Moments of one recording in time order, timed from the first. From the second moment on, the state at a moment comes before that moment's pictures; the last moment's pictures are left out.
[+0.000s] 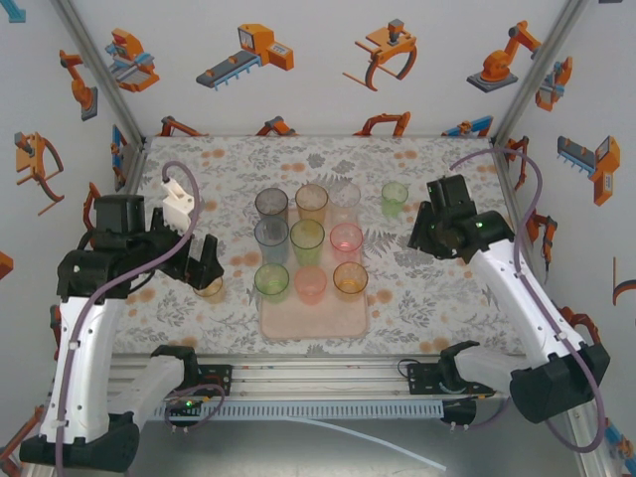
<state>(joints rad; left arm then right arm) -0.14 0.88 1.26 -1.19 0.41 0.31 0.34 1.15 1.15 -0.97 0.11 0.56</state>
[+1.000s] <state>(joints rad) -0.14 0.86 1.24 -1.21 0.47 0.31 0.20 1.45 1.31 -0.86 0.09 0.48</state>
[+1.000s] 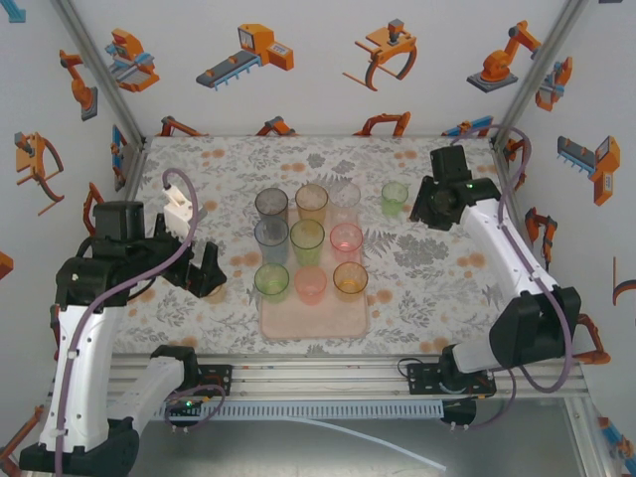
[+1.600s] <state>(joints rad) -0.14 0.89 1.24 -1.22 0.47 0.31 0.15 1.79 1.54 -0.74 0.04 0.39</state>
